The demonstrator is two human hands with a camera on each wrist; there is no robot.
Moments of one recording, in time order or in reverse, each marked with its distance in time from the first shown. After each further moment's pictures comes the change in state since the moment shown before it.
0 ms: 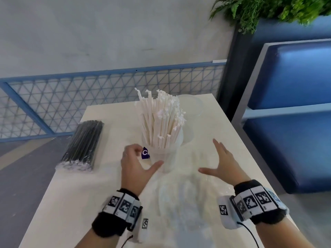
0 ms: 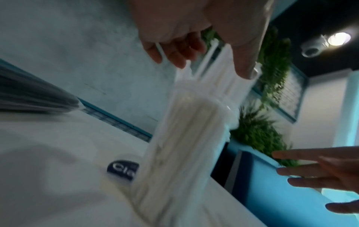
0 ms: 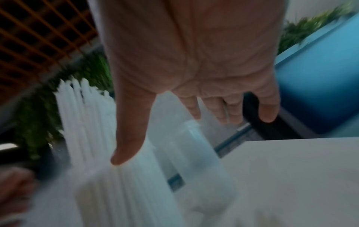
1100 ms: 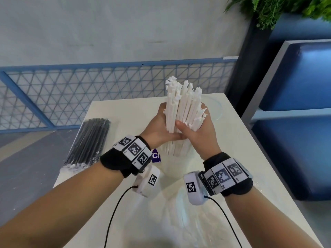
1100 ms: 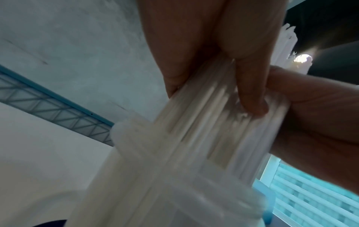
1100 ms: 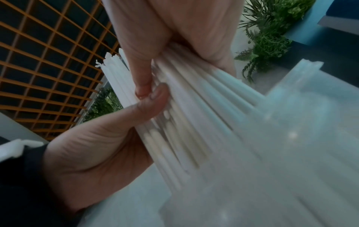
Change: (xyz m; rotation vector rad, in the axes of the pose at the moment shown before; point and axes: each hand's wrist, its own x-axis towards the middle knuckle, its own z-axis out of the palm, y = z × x) left_hand 0.135 0.017 0.006 -0.295 -0.552 0.016; right_hand 0.066 -0.149 0.022 0.810 0.342 -0.511
